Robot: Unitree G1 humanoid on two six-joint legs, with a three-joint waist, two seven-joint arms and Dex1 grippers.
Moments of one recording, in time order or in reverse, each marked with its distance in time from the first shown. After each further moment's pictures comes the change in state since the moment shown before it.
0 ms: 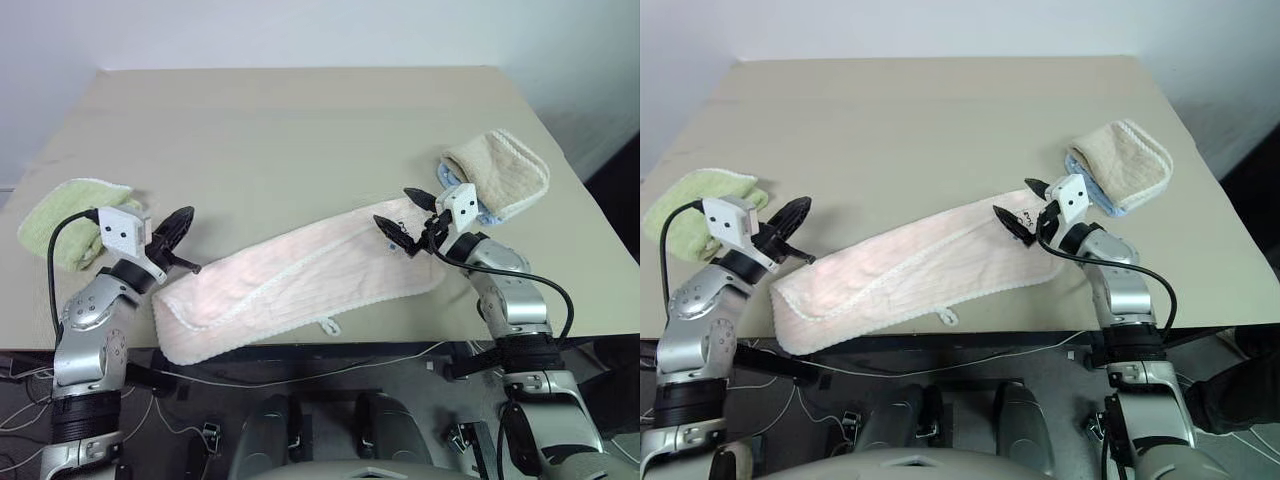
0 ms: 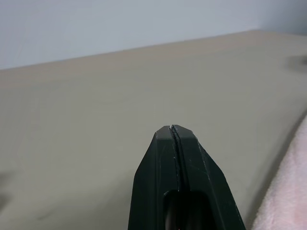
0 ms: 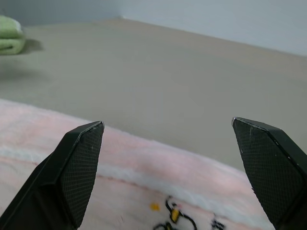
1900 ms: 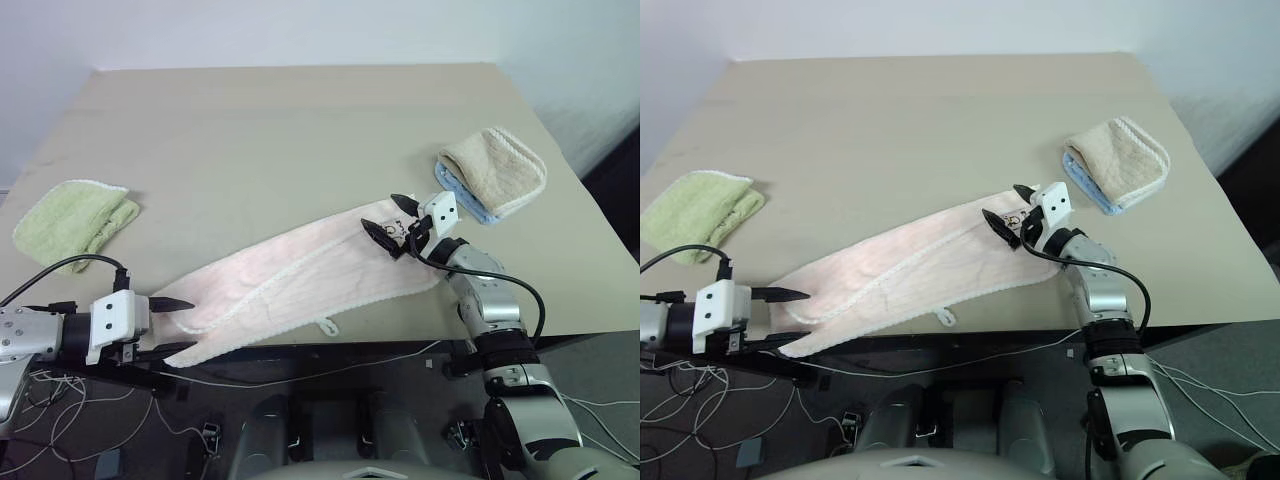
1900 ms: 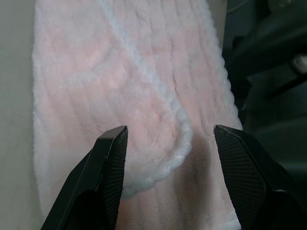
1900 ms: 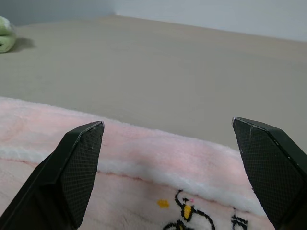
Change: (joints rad) left arm 0.295 0.474 -0.075 0.010 0.133 -0.352 -0.764; right arm -0.008 0.053 0.018 0.112 -0.038 -0.085 -0.039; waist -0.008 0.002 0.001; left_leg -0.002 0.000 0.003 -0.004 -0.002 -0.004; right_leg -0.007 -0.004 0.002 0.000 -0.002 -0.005
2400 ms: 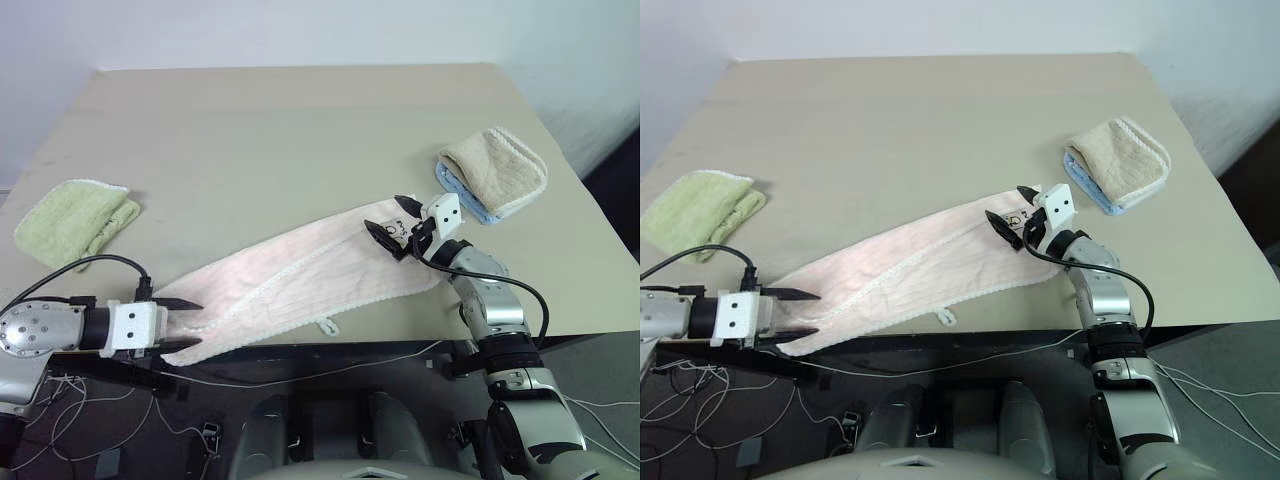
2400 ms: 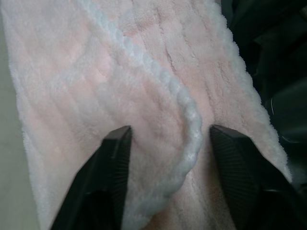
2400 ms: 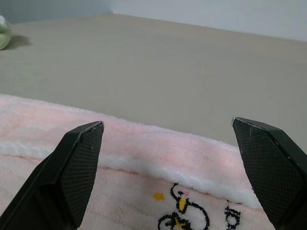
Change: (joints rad) left arm -0.087 0.000 -0.097 0.140 0.094 -0.199 0.039; right arm 0.007 -0.006 0.000 -0.013 0.000 0.003 -0.005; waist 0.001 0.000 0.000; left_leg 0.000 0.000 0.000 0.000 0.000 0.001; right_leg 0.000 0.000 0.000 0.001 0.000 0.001
